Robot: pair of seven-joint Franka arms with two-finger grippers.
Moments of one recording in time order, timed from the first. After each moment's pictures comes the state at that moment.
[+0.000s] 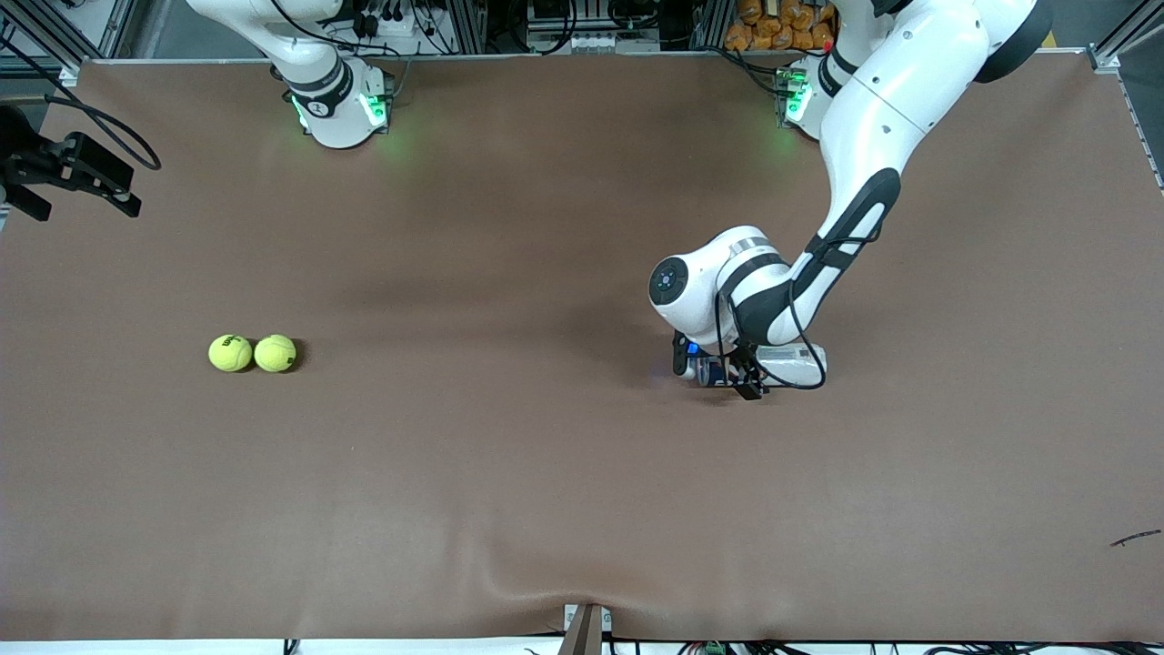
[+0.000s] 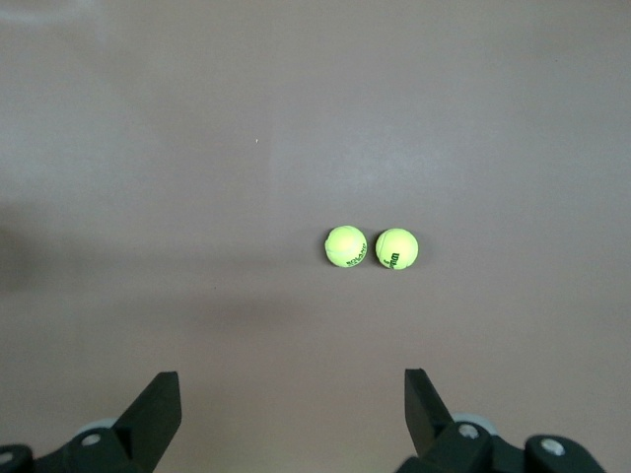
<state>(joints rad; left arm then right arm) -0.16 0.75 -0.49 -1.72 1.00 1.90 0.48 -0.02 -0.04 0.06 -1.48 -0.01 1.47 -0.02</state>
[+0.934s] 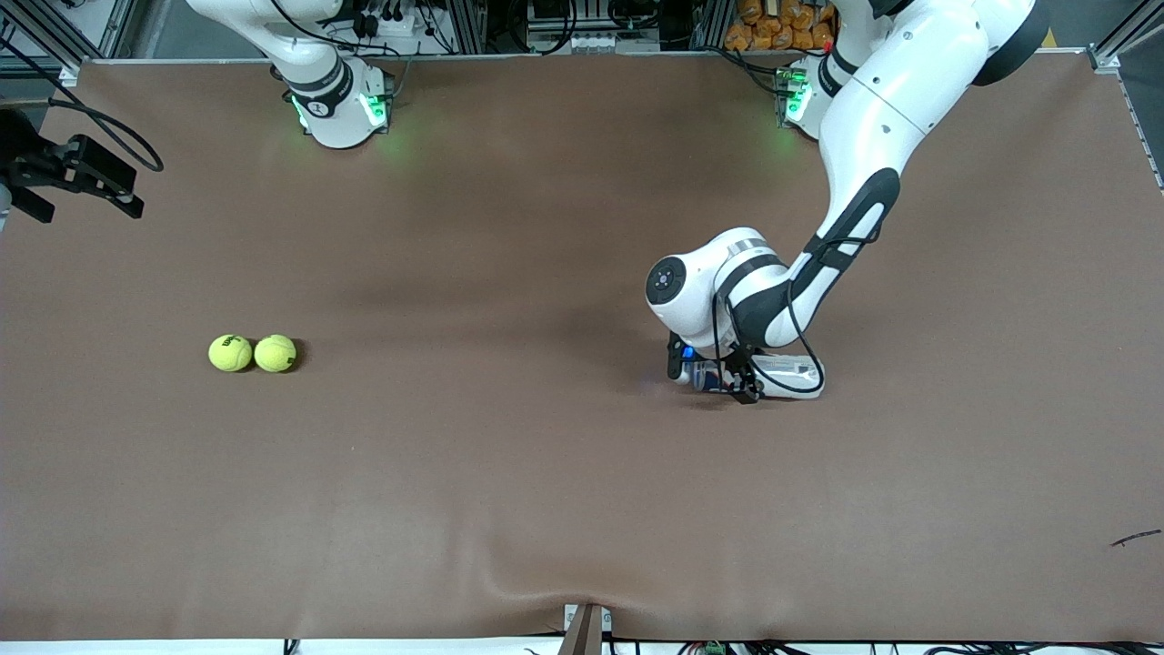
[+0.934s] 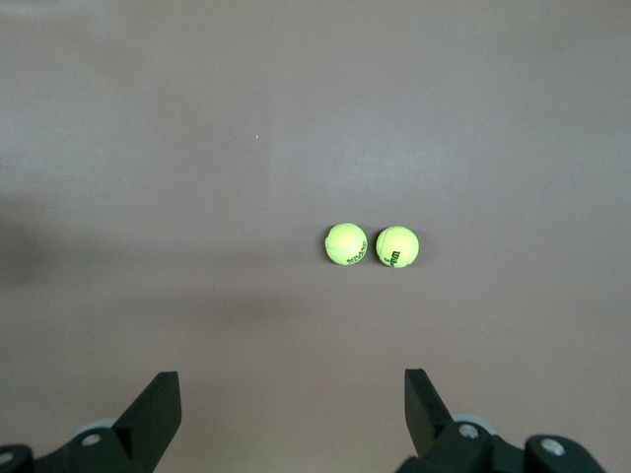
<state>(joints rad) -0.17 0.76 -0.51 -1.67 0.99 1.92 0.48 -0.02 -0.04 0.06 -1.48 -0.01 1.46 -0.02</state>
